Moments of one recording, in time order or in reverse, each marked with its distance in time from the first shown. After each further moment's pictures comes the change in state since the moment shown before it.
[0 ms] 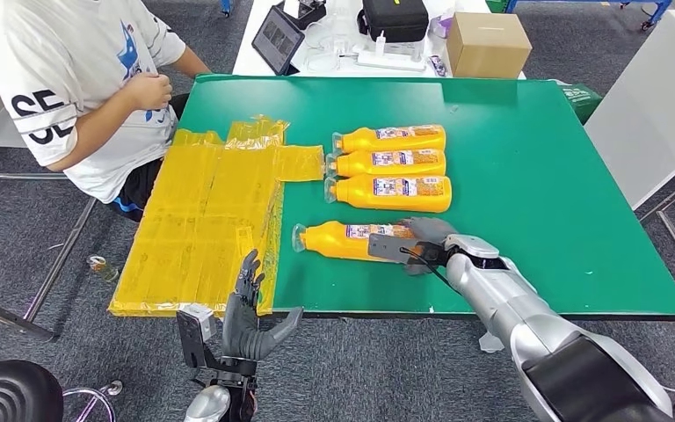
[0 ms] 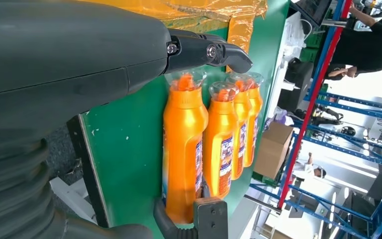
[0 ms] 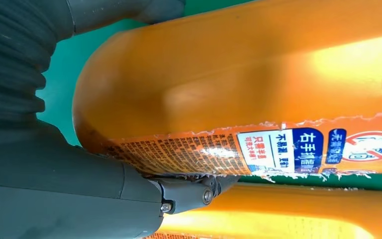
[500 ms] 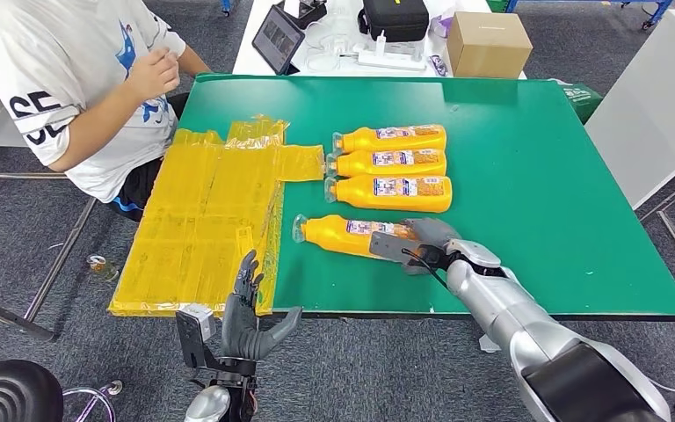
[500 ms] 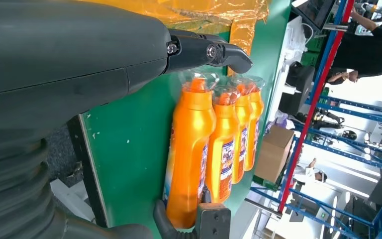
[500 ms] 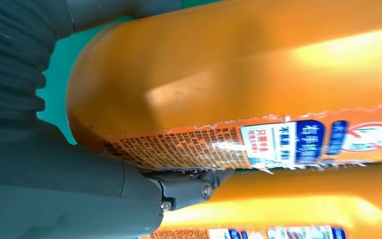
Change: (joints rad) left arm 0.003 0.000 0.000 -0.001 0.004 0.014 0.000; right arm 0.039 0.001 -0.038 -0.018 -0.059 -0.140 -0.034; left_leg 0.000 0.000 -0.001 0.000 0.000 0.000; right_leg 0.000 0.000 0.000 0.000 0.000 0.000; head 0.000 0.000
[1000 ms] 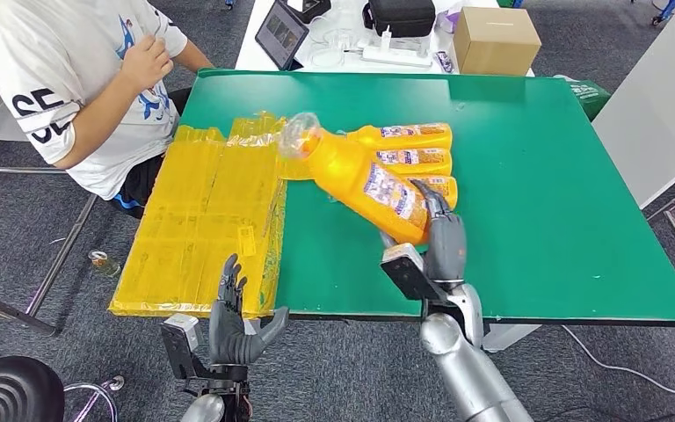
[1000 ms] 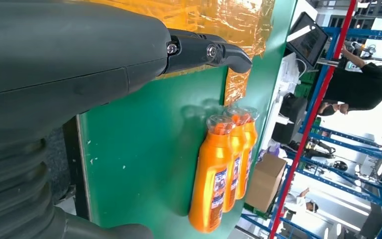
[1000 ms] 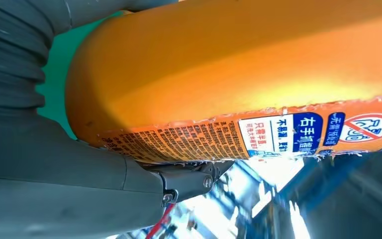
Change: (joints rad) left arm 0.052 0.003 0.004 -0.074 0.029 0.079 -0.025; right arm 0.507 0.116 -0.374 -0.797 -0.110 -0.635 -0.342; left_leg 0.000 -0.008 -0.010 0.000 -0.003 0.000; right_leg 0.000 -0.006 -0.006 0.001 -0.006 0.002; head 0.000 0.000
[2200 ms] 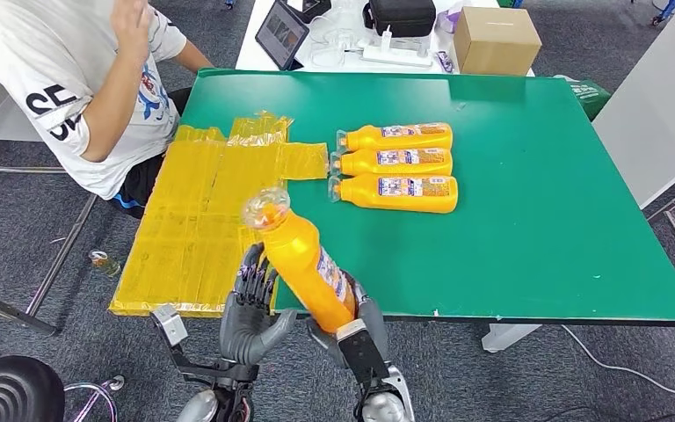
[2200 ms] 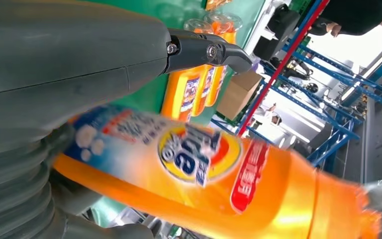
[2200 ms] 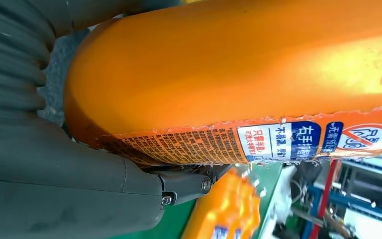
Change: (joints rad) left arm 0.017 0.021 -0.080 -0.117 0.251 -0.305 0.118; right arm 0.206 0.243 0.049 0.198 -0.206 0.241 -0.173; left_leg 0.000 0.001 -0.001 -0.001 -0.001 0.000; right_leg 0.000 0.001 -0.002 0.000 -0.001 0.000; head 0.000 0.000
